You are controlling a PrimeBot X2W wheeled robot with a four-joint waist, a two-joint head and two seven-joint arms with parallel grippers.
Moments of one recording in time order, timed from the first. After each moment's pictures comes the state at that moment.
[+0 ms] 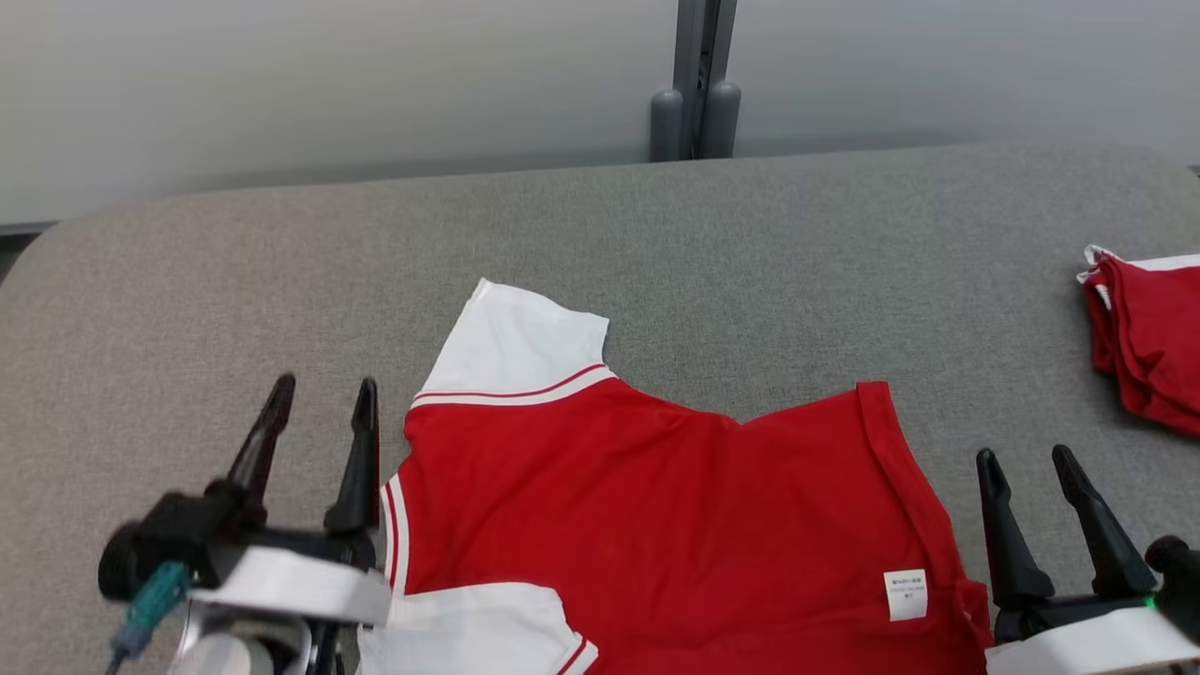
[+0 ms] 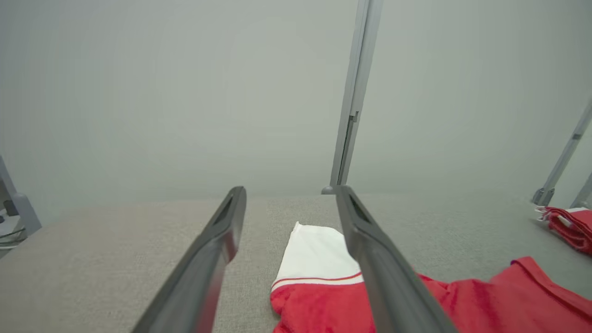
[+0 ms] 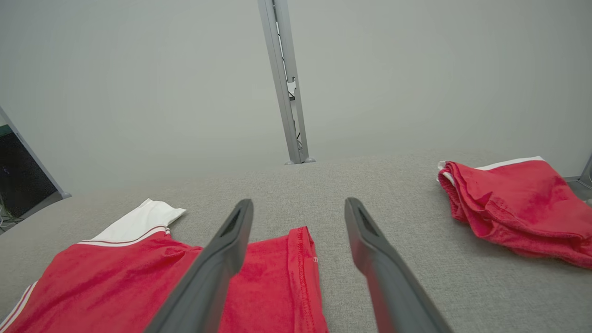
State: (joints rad) left arm -0.03 0.21 -0.20 -0.03 -0.36 0.10 -0.18; right arm 0.11 -0.05 -0.04 -0.08 0.26 0.13 -0.10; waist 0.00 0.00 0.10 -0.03
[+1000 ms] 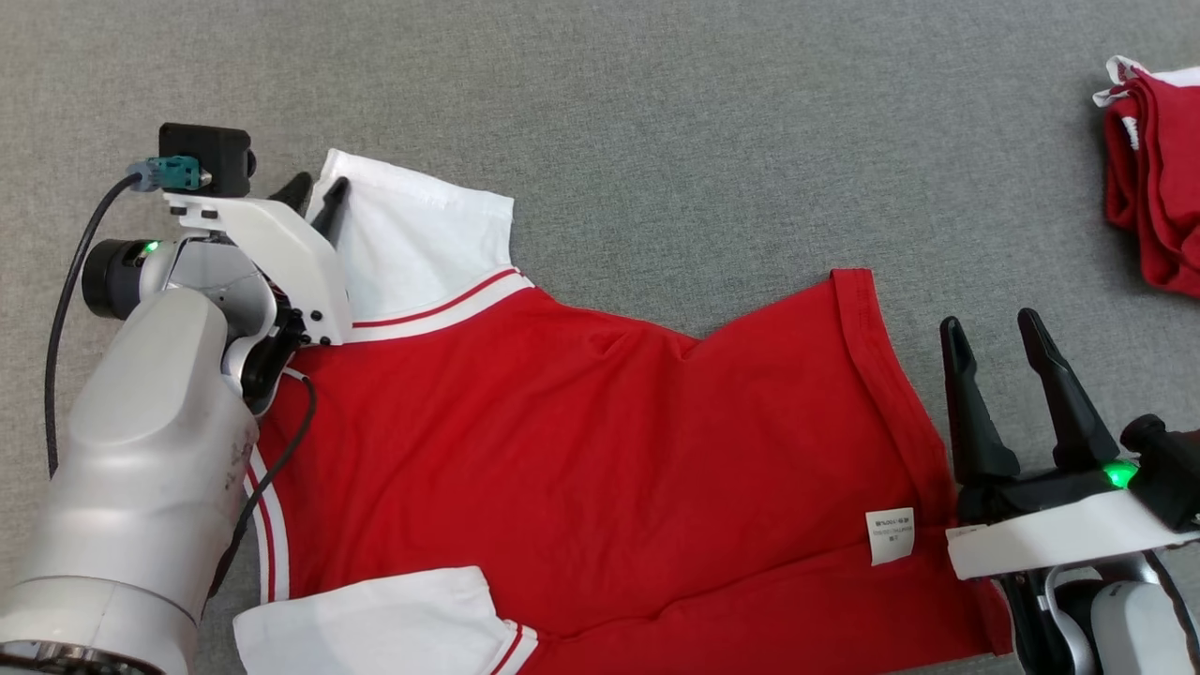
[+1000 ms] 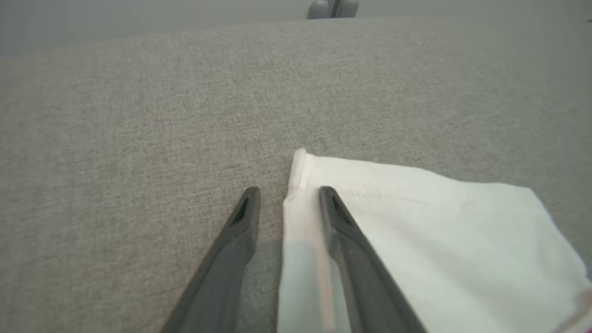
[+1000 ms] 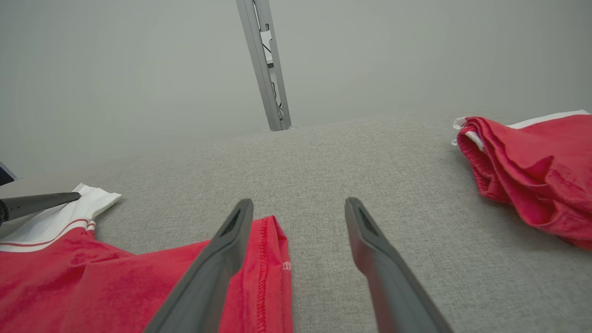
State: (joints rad) left arm -0.91 0.20 -0.38 0.95 -0.50 -0.13 0.11; right arm -0.12 -0.05 0.04 -0.04 0.28 0.13 -0.14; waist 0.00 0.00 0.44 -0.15
